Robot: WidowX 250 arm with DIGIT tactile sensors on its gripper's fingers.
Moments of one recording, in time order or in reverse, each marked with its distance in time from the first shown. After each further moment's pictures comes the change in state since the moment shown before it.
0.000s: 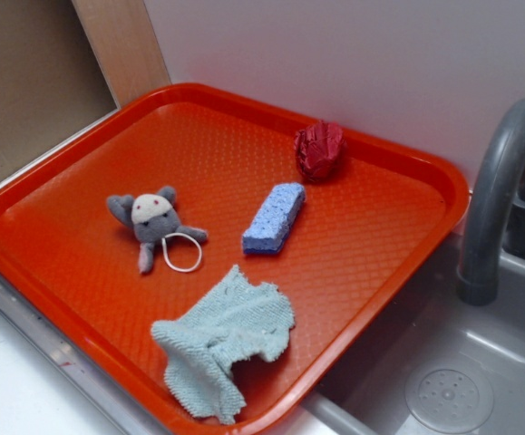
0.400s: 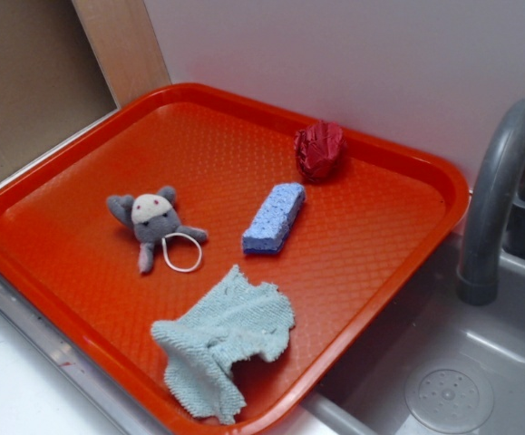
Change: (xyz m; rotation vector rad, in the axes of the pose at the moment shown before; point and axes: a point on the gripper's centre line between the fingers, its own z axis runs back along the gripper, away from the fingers) arm 0.000 -0.001 -0.003 0.002 0.006 -0.002
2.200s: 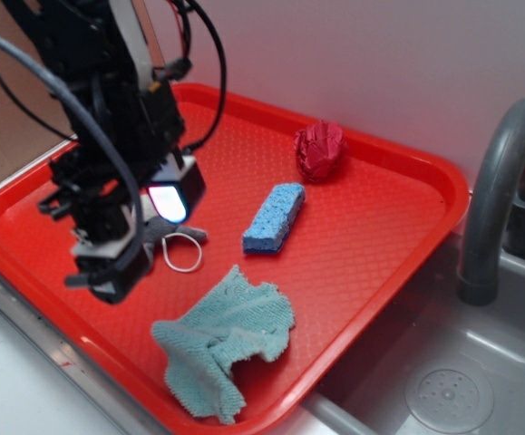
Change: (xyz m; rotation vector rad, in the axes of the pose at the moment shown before) arm -0.012 -0.267 -0.143 -0.274 0.071 -1.254
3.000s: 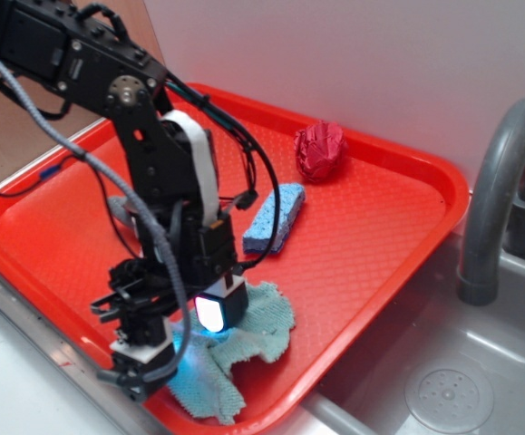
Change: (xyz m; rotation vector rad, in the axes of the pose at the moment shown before) arm 0.005 -0.015 -0.067 -0.182 0.051 -0.162
